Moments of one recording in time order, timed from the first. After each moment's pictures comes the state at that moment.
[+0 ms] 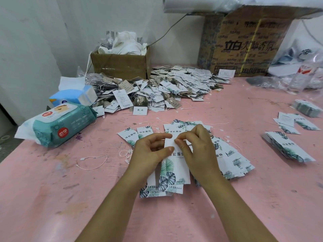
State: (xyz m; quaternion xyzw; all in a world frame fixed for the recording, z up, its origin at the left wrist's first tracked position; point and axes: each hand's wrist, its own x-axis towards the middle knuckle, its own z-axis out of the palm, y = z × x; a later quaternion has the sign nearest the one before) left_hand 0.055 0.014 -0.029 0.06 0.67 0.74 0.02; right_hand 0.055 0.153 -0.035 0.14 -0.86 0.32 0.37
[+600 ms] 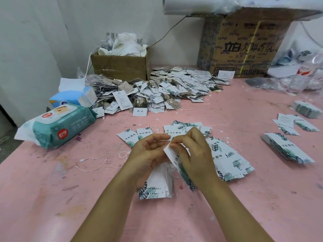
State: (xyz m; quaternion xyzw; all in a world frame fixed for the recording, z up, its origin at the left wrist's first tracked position) left_hand 0.052 0.007 -0.025 0.07 0.55 0.83 0.12; right_hand 0.058 0.146 -0.036 0.19 -0.83 0.38 0.37
